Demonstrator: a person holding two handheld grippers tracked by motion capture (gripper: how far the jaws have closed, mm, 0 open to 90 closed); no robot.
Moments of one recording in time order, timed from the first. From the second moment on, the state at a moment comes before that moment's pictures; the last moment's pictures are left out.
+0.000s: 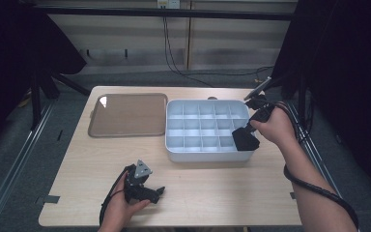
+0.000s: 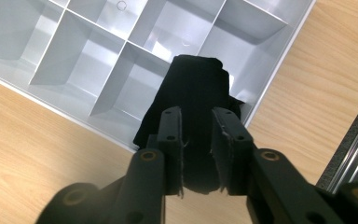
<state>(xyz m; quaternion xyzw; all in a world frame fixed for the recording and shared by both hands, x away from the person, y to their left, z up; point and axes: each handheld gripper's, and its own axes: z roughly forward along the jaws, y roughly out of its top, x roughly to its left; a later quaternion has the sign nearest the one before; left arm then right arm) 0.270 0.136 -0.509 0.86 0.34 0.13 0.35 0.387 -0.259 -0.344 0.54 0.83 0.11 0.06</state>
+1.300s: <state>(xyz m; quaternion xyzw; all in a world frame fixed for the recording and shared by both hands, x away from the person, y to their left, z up) 0.269 0.136 -0.509 0.86 0.34 0.13 0.35 0.393 -0.260 -0.384 0.54 0.84 0.09 0.01</state>
